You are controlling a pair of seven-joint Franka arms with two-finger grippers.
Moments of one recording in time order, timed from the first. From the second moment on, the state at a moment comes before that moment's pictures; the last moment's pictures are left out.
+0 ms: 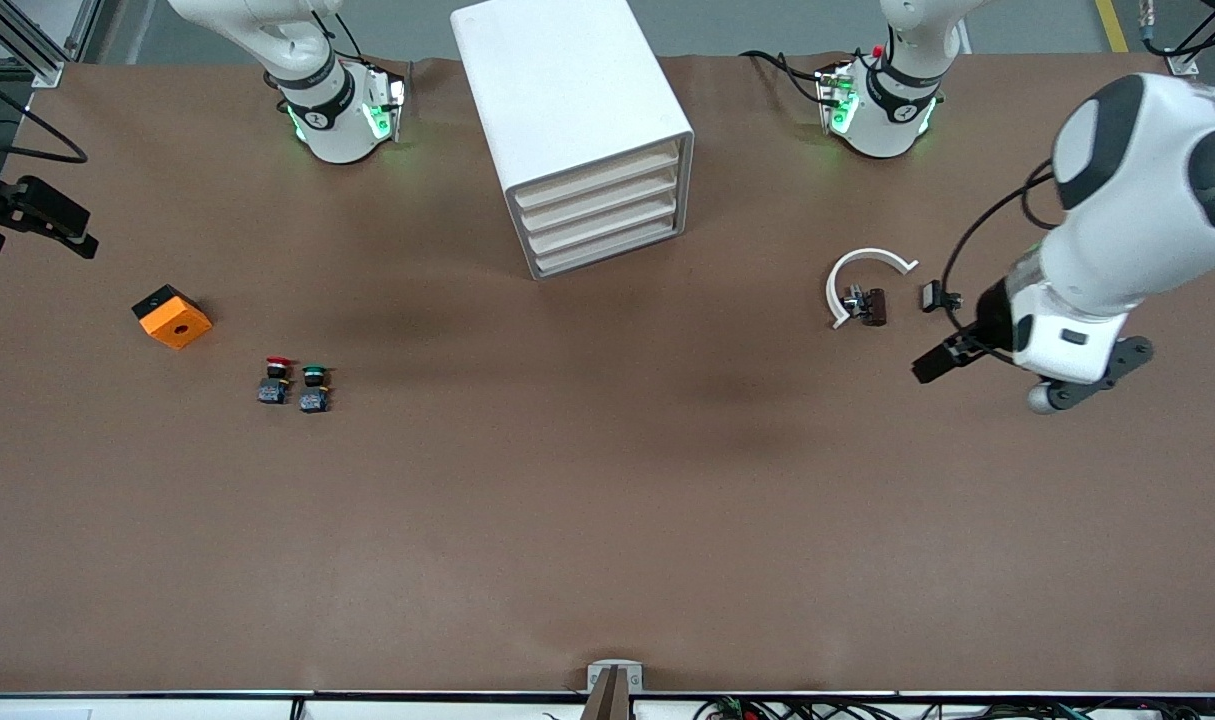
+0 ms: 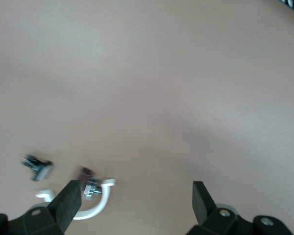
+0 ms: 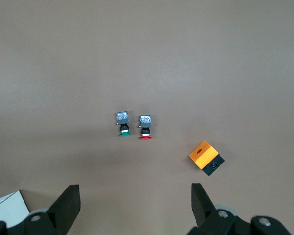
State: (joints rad) left arm 0.49 0.21 -0.72 -1.64 0.08 1.80 -0.67; right arm 0.07 -0.07 -0.11 -1.59 -0.04 1.54 0.01
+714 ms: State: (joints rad) left arm 0.09 0.04 -0.15 -1.58 0.08 1.60 -0.26; right arm 0.06 -0.07 -0.11 -1.57 -0.04 1.53 0.01
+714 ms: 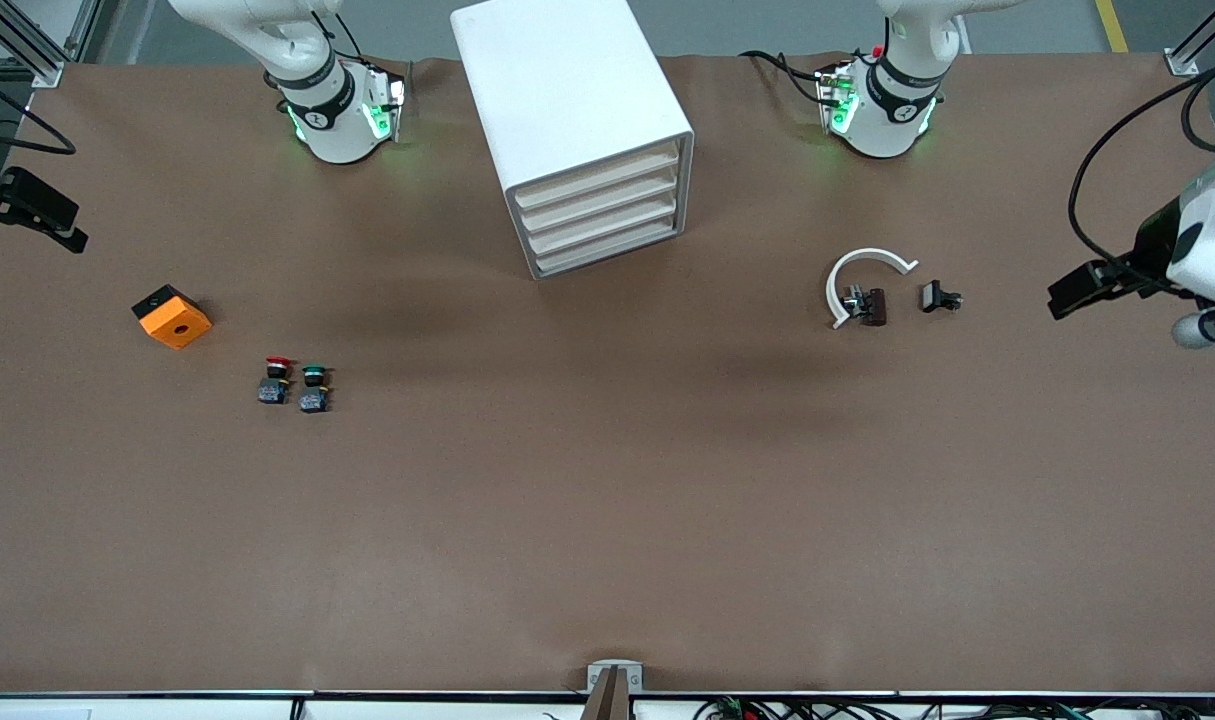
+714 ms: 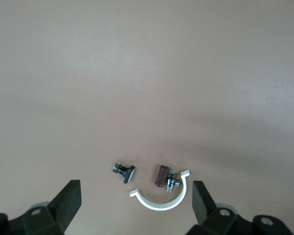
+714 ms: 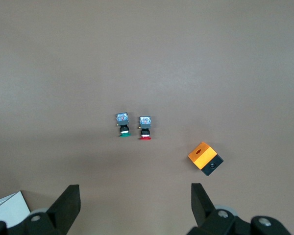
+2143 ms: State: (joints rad) left arm 0.01 -0.21 -0.08 -1.73 0.00 1.52 -0.14; right arm 0.06 -0.07 -0.11 -1.57 -0.04 1.53 0.01
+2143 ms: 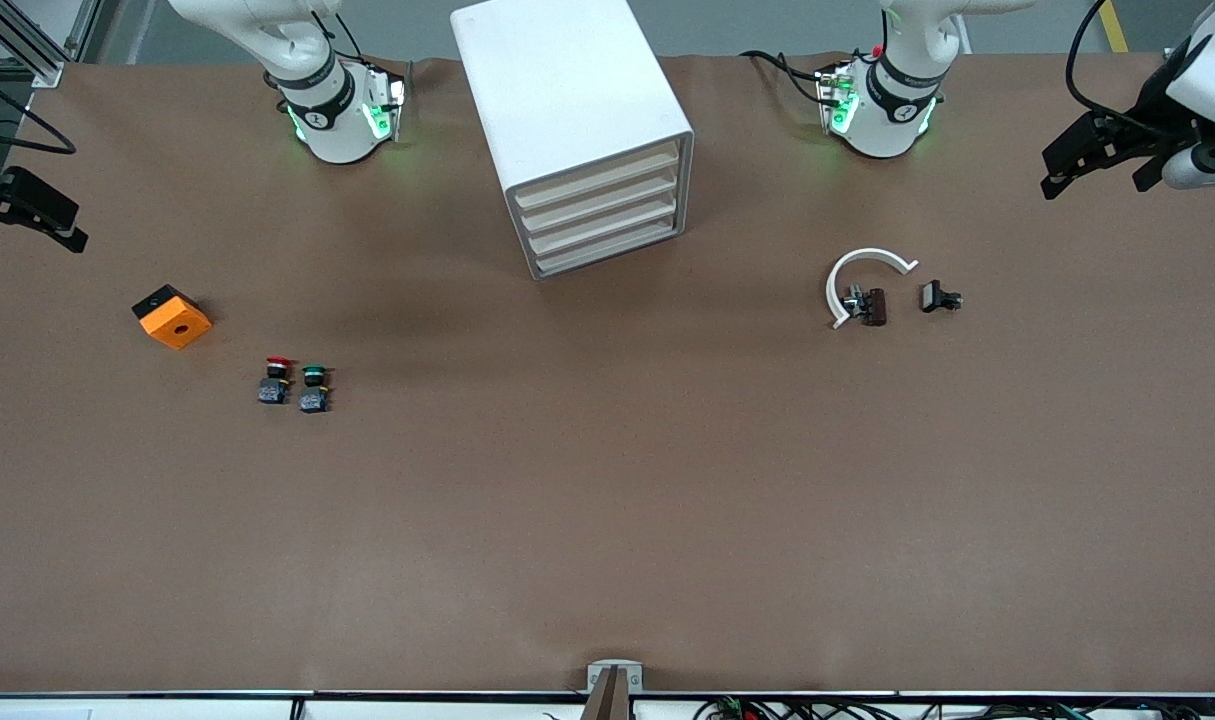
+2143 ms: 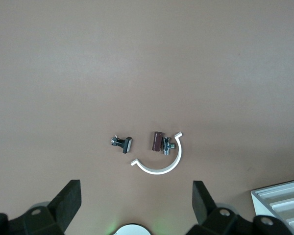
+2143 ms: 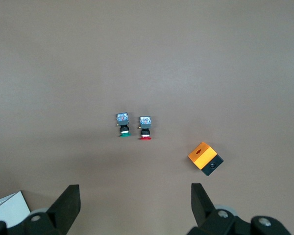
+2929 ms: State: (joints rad) left arm 0.01 -0.17 -0.08 -1.68 0.00 1.48 -0.15; right arm 0.06 -0.07 -0.11 -1.57 -0.04 1.53 0.01
